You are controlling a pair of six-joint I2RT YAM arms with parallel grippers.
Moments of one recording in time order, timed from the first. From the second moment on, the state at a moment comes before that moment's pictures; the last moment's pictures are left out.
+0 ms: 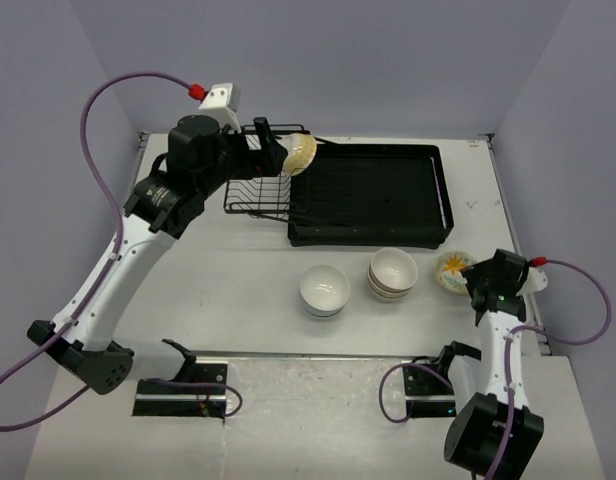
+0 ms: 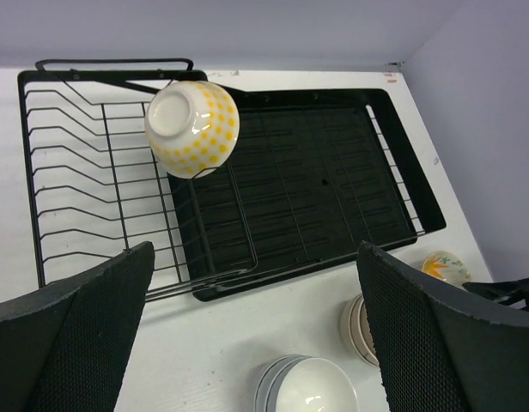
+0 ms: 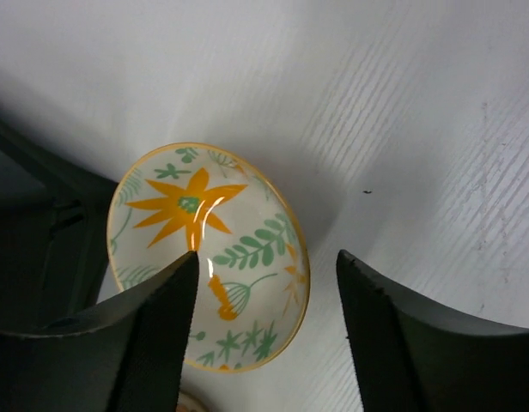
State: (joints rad) left arm -0.54 1.30 1.62 -0.59 -0.11 -0.42; right arm -0.39 0.80 0.42 -0.45 0.17 0.83
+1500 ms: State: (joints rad) left arm -0.50 0.85 1.34 -0.66 -0.53 -0.36; right arm 0.16 1.70 1.33 0.24 -0.75 0.91
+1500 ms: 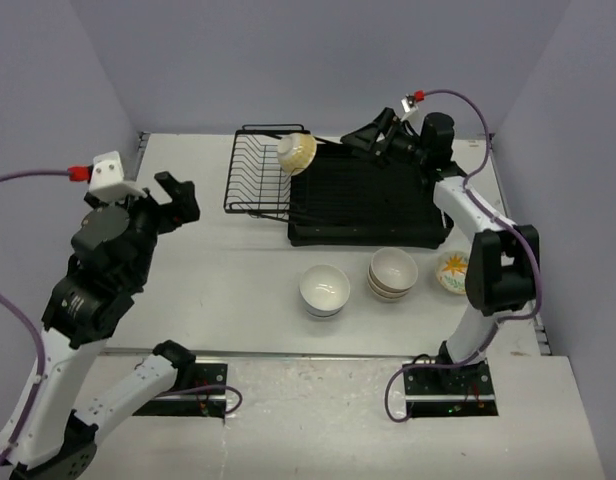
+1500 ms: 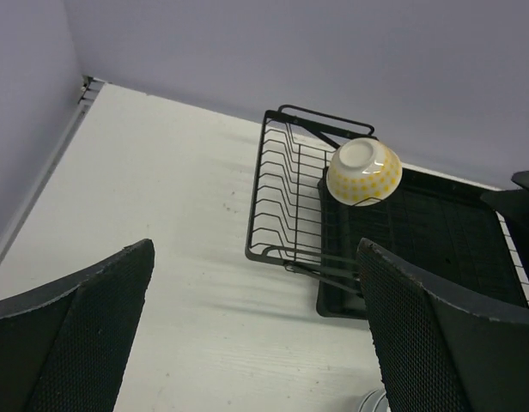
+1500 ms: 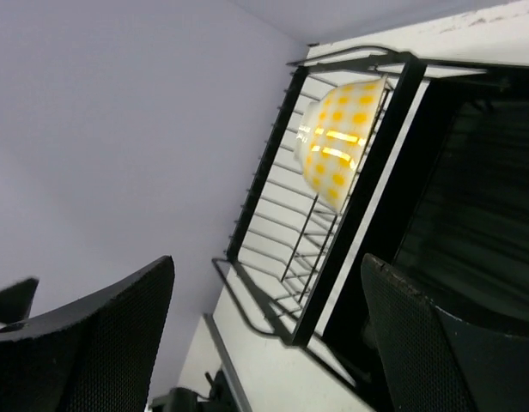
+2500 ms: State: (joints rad) left arm -0.50 0.61 0.90 -0.53 -0.64 -0.31; right arm 0.27 2.33 1.77 0.54 -0.84 1.22
